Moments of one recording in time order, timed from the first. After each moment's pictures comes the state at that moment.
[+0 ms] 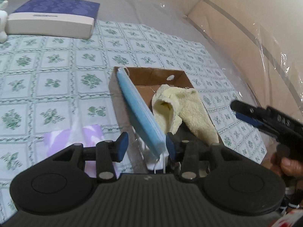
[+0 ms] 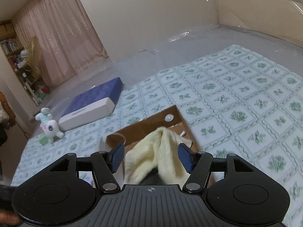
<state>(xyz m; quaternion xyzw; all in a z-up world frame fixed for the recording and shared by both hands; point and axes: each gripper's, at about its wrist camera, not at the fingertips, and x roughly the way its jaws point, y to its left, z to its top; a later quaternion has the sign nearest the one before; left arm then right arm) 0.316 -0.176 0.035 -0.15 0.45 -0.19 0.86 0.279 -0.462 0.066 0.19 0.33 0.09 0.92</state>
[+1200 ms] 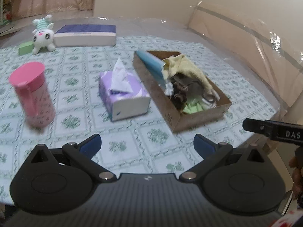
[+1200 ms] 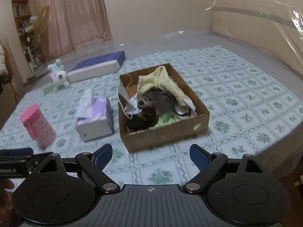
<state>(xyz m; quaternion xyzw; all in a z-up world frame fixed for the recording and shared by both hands) 0.045 -0.142 0.048 -0.05 0.37 -0.13 0.92 0.017 -0.389 0.060 0.08 0.35 0.05 0.93</state>
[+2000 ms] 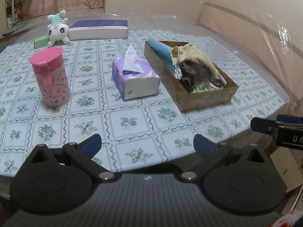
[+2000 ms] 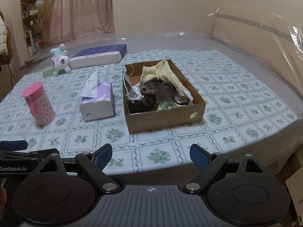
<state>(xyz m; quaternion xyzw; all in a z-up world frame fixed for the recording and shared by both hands) -0.007 -0.141 0.035 -0.04 0.38 -0.09 0.92 -0.029 -0.356 0.054 0.02 0.35 0.03 0.94</state>
